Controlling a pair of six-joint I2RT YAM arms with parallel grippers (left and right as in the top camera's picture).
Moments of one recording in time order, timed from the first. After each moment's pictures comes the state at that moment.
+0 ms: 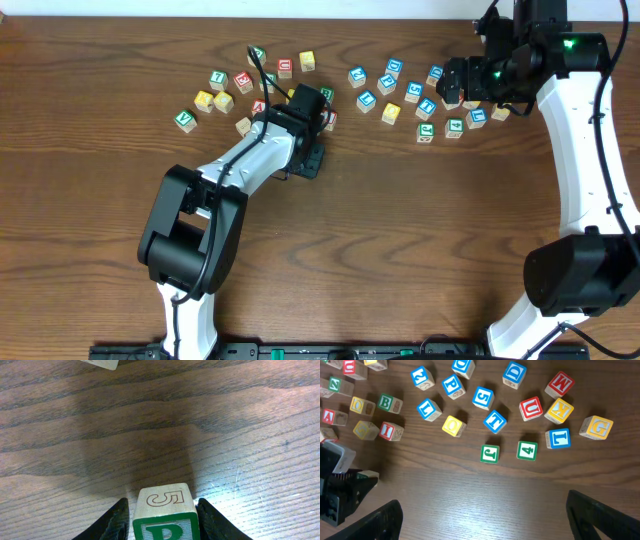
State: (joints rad) left arm -0.44 2.04 1.38 -0.68 -0.01 -0.12; right arm 0.02 1.86 1.90 -1.16 -0.21 0.01
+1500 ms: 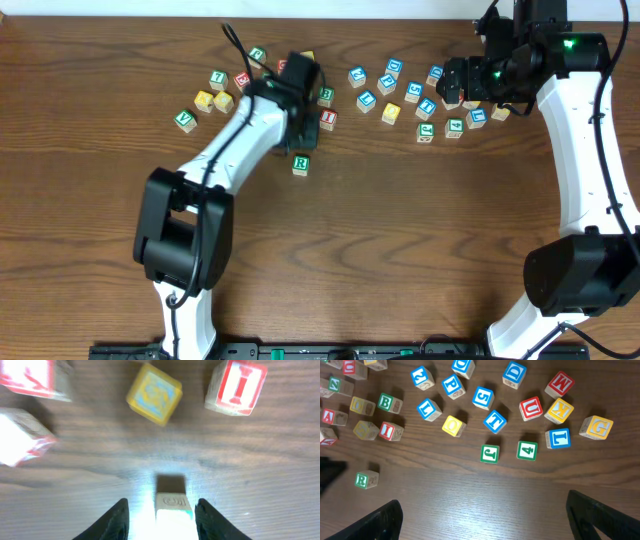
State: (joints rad) left arm -0.39 2.04 1.64 -0.89 -0.01 -0.30; right arm 0.02 1.86 1.90 -1.16 -0.21 0.01
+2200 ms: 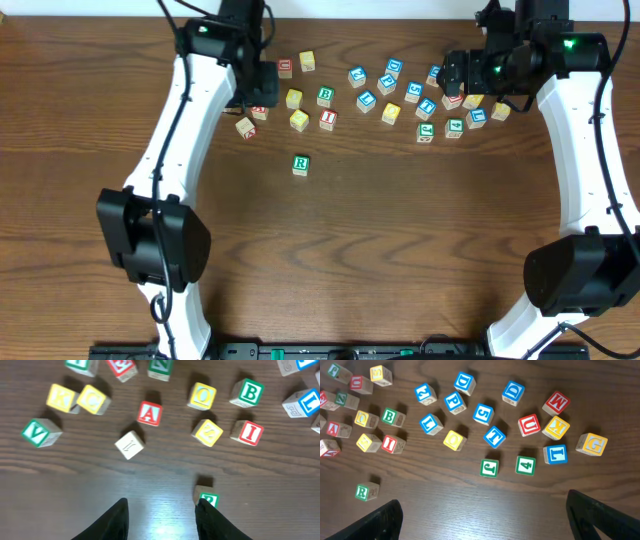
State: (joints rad) left arm -0.22 2.02 2.00 -1.22 -0.01 -0.24; right arm 0.02 1.86 1.90 -1.10 -0.21 0.01
